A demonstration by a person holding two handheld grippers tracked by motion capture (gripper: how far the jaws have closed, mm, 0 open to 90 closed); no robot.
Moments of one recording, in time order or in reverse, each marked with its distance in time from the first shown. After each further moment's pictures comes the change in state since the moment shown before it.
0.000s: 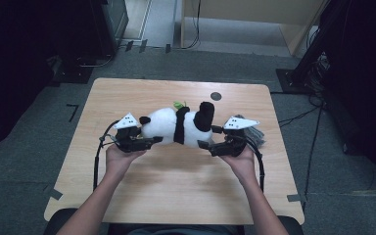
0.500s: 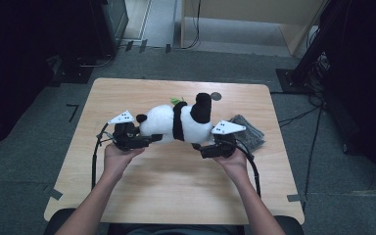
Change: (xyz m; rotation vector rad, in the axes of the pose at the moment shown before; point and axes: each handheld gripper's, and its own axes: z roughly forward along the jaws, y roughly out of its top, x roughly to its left) left arm -0.004 0.008 -0.004 0.010 -0.065 -0.064; right arm 0.009 -0.009 0.030 0.016 -0.129 -0.107
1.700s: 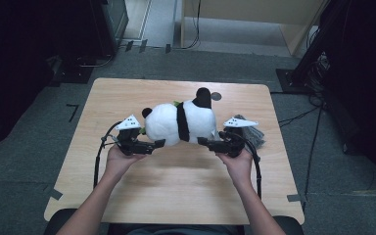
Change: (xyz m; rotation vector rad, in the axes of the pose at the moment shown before) left arm 0.002 -0.014 0.014 0.049 0.037 0.108; right arm -0.010 0.003 -0.022 0.019 0.067 0.326
